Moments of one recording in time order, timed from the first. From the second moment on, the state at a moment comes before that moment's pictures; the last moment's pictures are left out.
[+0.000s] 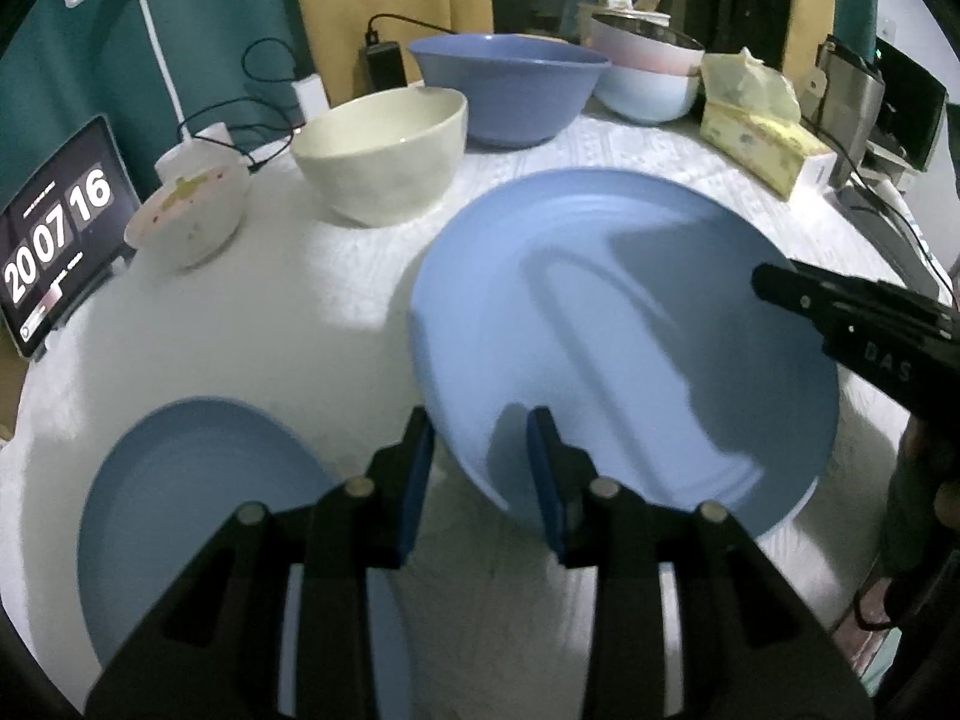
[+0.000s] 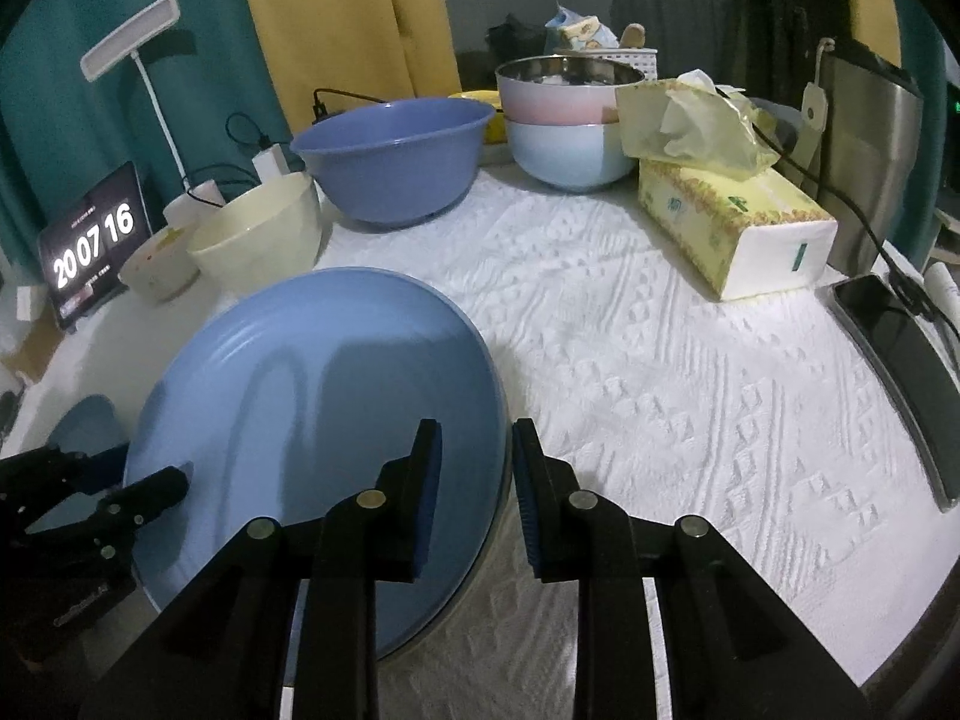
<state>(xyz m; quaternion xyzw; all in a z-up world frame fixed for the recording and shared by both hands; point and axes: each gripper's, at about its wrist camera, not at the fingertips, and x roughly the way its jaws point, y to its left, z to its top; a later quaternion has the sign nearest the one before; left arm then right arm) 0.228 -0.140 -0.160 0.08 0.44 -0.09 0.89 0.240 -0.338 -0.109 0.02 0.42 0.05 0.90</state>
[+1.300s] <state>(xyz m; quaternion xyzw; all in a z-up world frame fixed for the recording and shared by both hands) 0.185 -0.056 -0.118 -0.02 0.38 -0.08 0.92 0.206 -0.259 -0.059 -0.02 0.40 0.08 0.91</state>
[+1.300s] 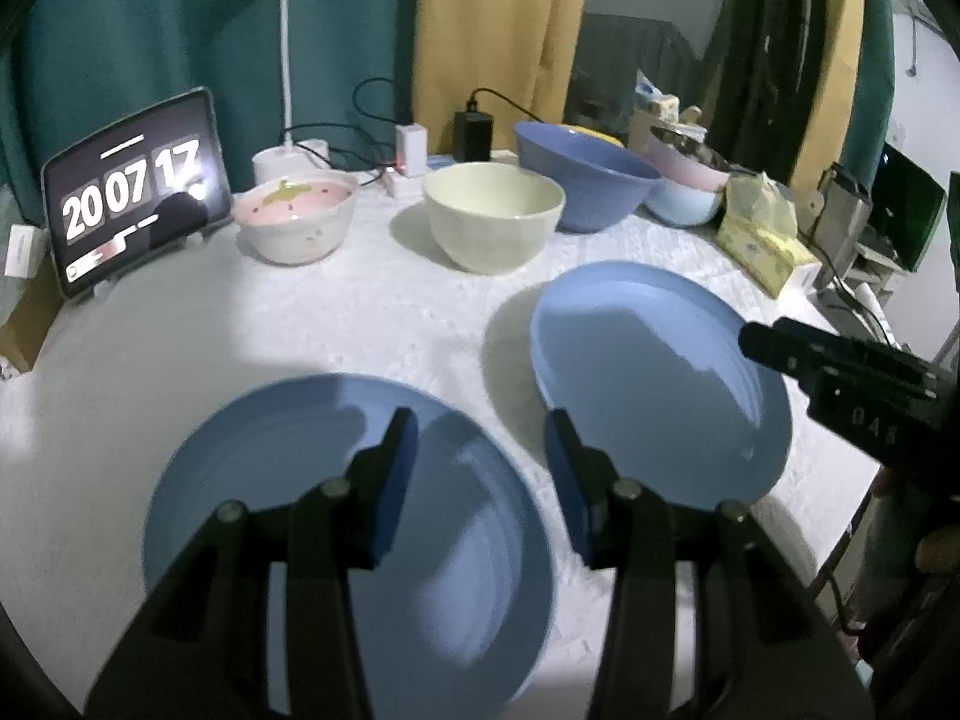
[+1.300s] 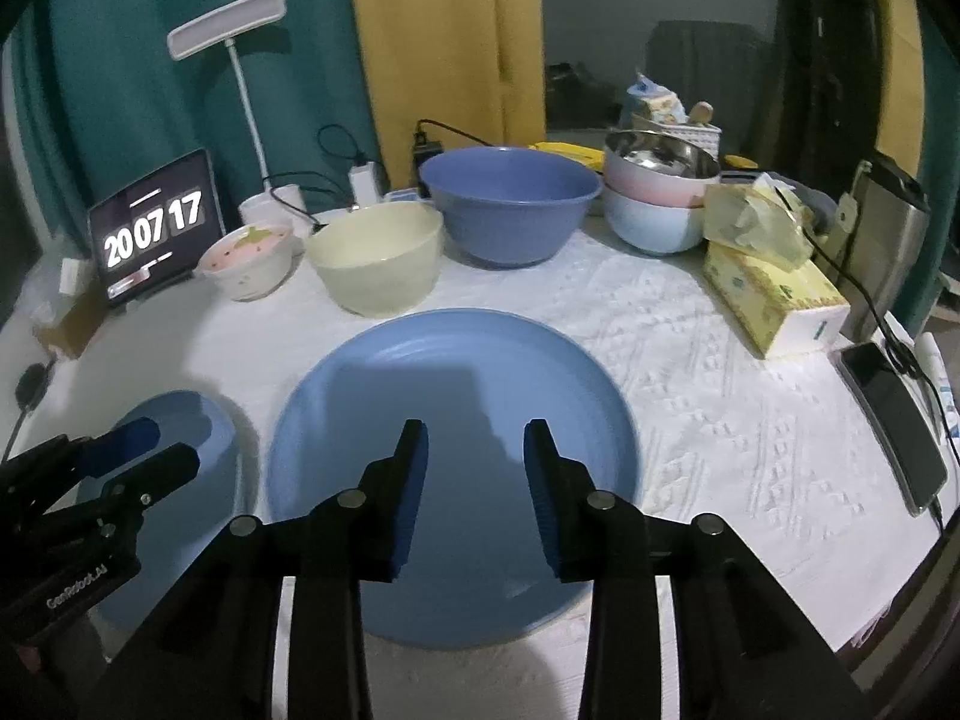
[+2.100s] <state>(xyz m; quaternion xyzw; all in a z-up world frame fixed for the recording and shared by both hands) 0.165 0.019 -0.122 -0.06 0.36 -0.03 0.93 0.195 -0.189 -0.066 -0.06 0.41 0.13 0.90</state>
